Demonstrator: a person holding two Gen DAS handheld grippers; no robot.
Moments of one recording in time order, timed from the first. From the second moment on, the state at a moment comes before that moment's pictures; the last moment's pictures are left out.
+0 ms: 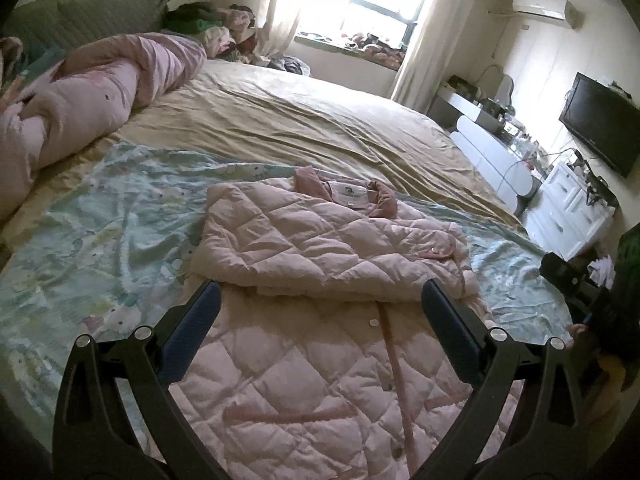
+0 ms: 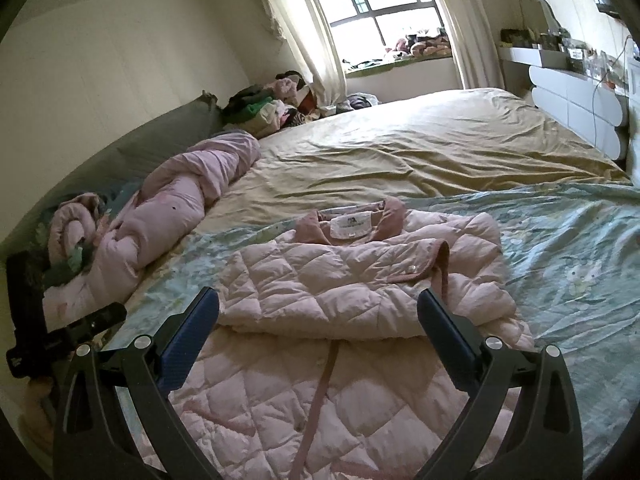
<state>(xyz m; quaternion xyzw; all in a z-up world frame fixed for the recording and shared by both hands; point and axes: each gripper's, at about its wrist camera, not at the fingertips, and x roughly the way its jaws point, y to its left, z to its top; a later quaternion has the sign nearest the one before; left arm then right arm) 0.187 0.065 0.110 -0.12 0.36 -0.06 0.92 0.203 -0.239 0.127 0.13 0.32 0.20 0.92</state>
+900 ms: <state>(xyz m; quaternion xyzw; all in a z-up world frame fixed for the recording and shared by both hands) 0.094 0.057 0.087 -0.10 0.34 -0.03 0.94 0.112 -0.257 0.131 0.09 0.30 0.20 0.93</state>
